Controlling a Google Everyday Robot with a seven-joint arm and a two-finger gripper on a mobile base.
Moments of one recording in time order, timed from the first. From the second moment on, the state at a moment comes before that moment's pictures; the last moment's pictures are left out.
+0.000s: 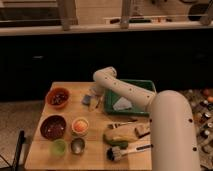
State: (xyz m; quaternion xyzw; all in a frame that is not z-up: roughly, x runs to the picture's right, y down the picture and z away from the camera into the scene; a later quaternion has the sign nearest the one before) arm -0.083 0.076 0.936 -0.29 -0.20 0.03 0.94
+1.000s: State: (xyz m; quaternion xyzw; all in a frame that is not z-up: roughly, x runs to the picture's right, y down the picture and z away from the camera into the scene) arm -0.077 0.087 0.963 -0.32 -0.18 0.05 0.93
